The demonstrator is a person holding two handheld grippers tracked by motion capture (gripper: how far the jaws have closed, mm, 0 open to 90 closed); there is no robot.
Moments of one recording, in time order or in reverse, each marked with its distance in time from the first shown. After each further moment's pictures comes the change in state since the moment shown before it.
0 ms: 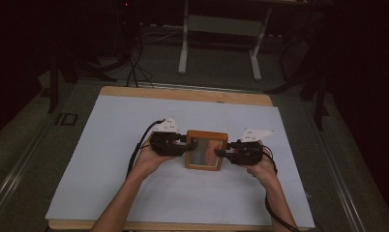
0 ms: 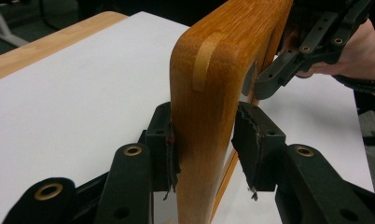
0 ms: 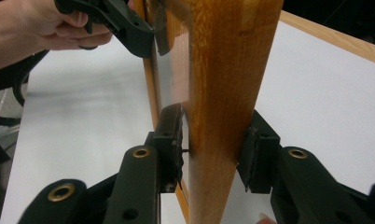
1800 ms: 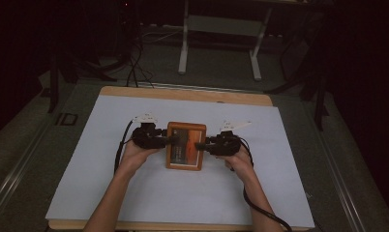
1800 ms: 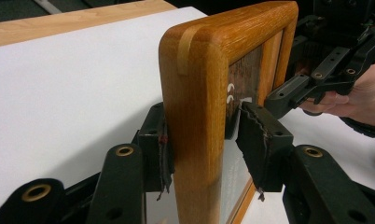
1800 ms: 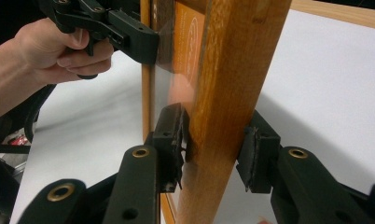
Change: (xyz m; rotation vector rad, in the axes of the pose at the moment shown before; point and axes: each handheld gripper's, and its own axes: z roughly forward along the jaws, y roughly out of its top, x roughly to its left) left arm 0.045 -0.027 -0.027 -0.023 0.059 -0.219; right arm -0.015 0.011 0.067 -0.022 0.094 0.152
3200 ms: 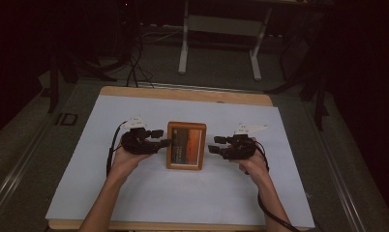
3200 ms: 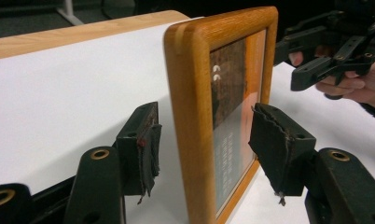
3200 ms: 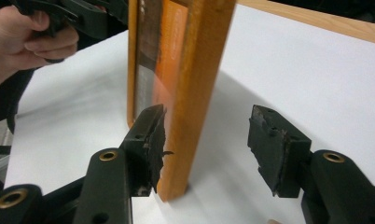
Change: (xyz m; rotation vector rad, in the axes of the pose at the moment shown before) left arm -0.012 -0.013 -0.036 -0.051 0.081 0.007; right arm 0.006 -0.008 -0.047 0.008 -0.125 -0.017
